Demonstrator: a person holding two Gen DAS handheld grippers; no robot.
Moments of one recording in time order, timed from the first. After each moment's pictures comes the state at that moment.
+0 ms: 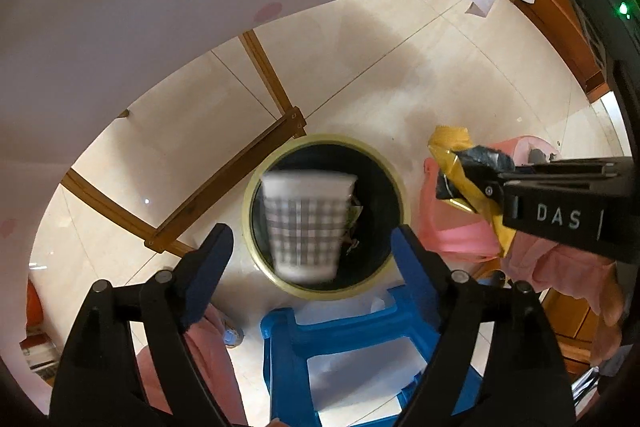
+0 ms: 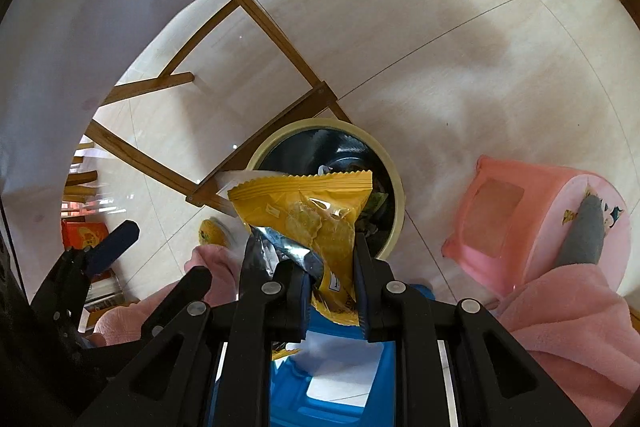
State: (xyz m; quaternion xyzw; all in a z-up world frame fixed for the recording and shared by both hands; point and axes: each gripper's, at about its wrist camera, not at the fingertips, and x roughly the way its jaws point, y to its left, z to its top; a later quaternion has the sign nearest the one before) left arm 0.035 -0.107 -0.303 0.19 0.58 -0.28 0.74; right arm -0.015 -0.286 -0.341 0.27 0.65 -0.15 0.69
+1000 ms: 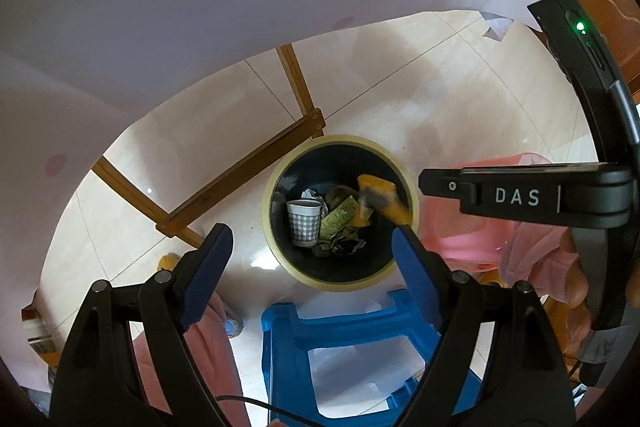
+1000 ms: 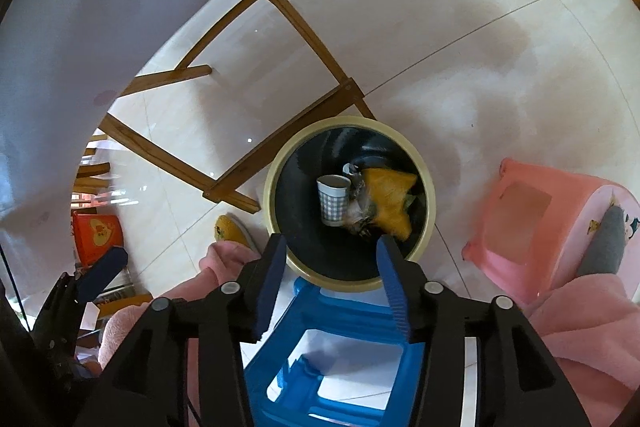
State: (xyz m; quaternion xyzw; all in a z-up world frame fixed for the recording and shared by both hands) left arm 0.039 -0.072 -0.281 0.16 0.58 -0.25 0.76; right arm 0.001 -0.266 -0.347 0.28 0.65 -0.12 0.69
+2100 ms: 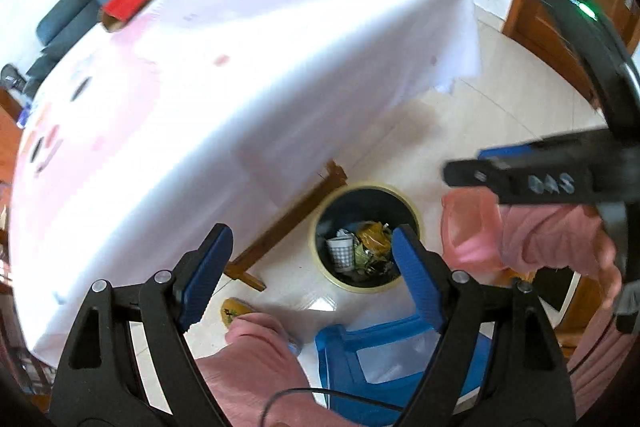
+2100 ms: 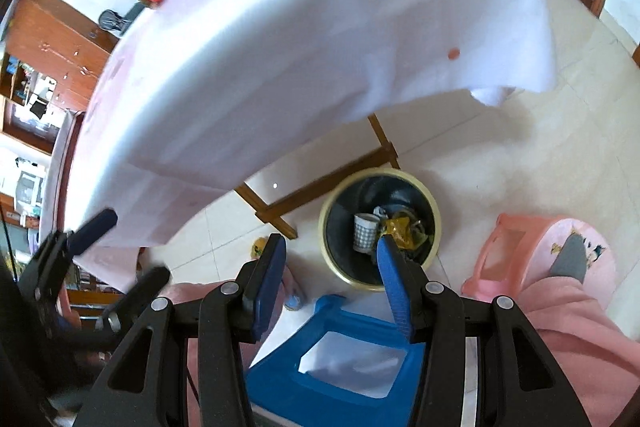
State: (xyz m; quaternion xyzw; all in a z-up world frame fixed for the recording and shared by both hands) left arm -0.013 -0.033 -0.127 0.22 0.46 -0.27 0.82; right arm -0.059 -0.209 -0.171 0.23 0.56 -0.08 0.79
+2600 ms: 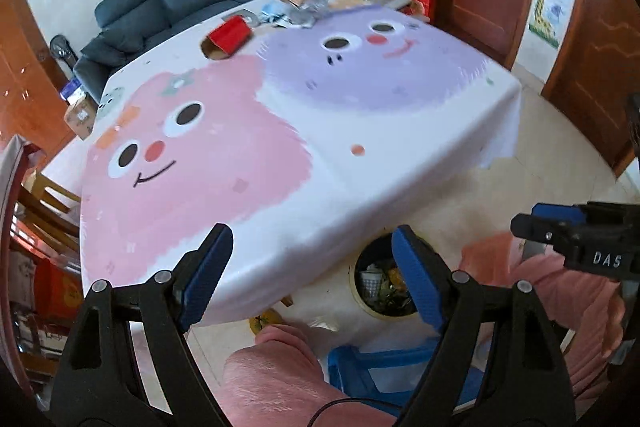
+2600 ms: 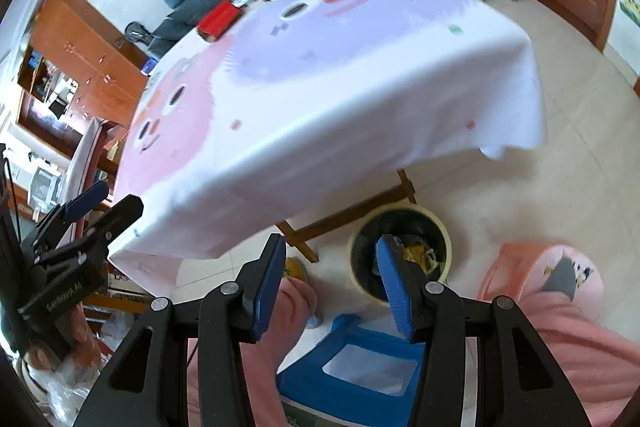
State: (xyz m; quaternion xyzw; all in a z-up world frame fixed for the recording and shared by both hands) left arm 0.019 0.035 -0.020 0.15 0.43 -0.19 0.87; right arm -0.065 -0.174 -0.063 0.22 0.51 -0.07 0.83
